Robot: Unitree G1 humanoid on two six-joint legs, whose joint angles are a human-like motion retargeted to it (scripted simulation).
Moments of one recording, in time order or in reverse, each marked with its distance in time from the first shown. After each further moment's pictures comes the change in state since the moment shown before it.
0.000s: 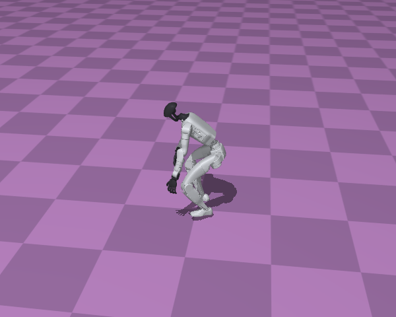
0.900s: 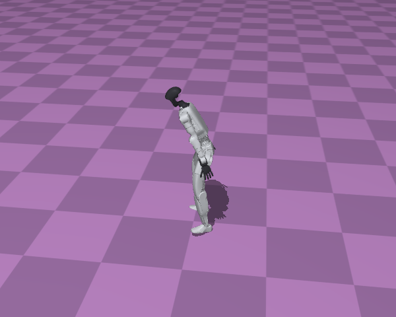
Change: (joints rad) left arm 0.856 -0.357 0.456 0.111 -0.166 -0.036 0.042; right arm 0.817 0.126 -0.328 0.375 0.175 0.127 -0.205; waist -0.093 0.034 -0.193; left_leg 0.950 -0.244 0.313 -1.240 0.403 -0.052; right_leg 0.870 0.002 -0.166 -1.047 0.310 0.147
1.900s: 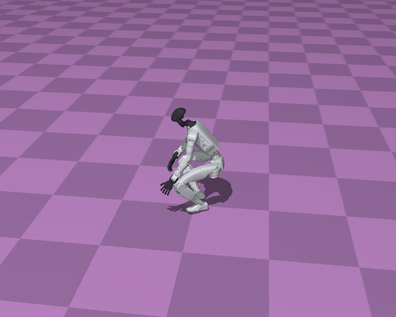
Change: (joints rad) left arm -0.810 0.286 -0.396 -0.276 0.065 -0.007 0.024; right arm -0.737 -0.134 0.352 -0.546 0.046 -0.191 0.212; waist 0.109 -0.035 0.217; left_leg -1.149 0.227 -0.387 1.734 -0.512 0.164; right_leg -1.081 -0.099 0.163 1.592 -0.481 -0.309
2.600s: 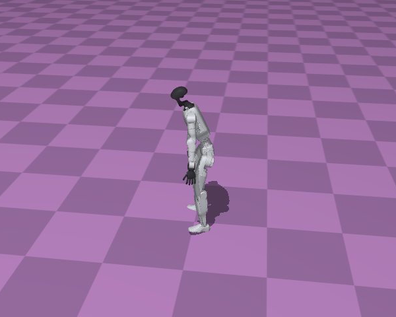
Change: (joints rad) left arm 0.513 -0.147 0.202 0.245 -0.032 0.043 -0.020; right arm 0.585 0.171 -0.189 0.304 -0.235 0.224 0.020; waist -0.072 0.019 -0.242; left_leg 1.172 -0.323 0.207 -1.798 0.552 -0.145; right_leg 1.234 0.097 -0.258 -1.745 0.557 0.322
